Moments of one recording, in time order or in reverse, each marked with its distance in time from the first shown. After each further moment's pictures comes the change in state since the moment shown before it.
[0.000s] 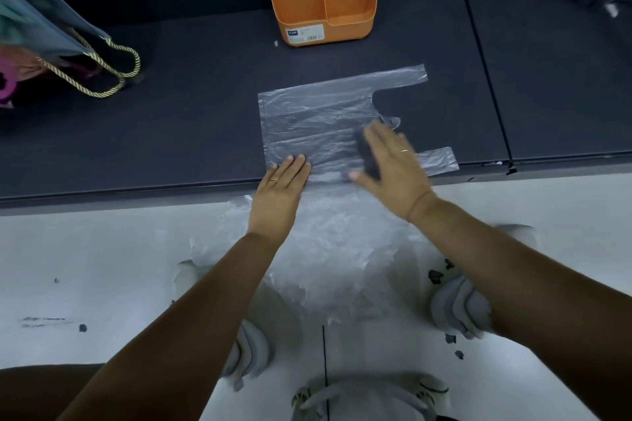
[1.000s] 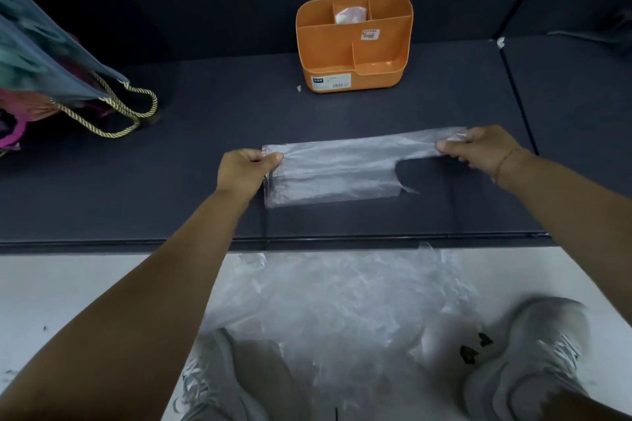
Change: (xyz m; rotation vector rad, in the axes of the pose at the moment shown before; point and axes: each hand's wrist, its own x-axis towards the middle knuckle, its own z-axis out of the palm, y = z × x) left_hand 0.112 -0.092 -0.056 -0.882 0.059 -0.862; right_hand 0.109 0.081 -0.075 0.604 -0.030 0.621
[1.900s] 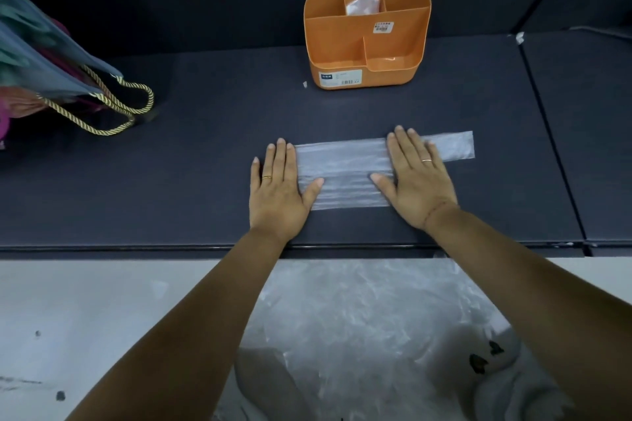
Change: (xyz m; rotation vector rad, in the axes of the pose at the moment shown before) left_hand -0.018 -0.035 0.047 0.948 -0.062 0.421; right_hand -0.011 0.008 0.112 -0.956 0.048 -0.480
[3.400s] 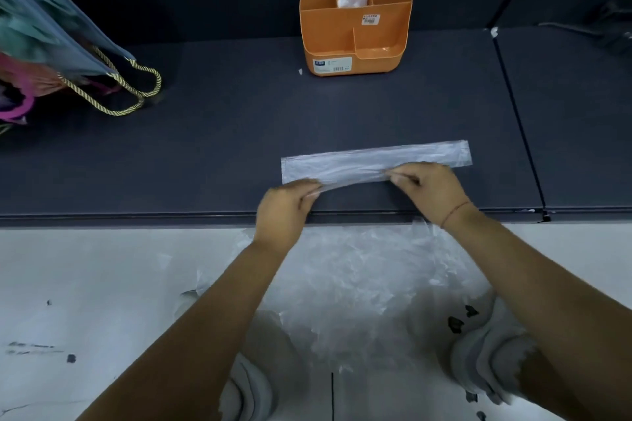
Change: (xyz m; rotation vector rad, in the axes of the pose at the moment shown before) left_hand -0.072 0.017 -0.007 -0.597 0.292 0.185; right_hand -0.071 0.012 -0.026 0.659 0.146 0.013
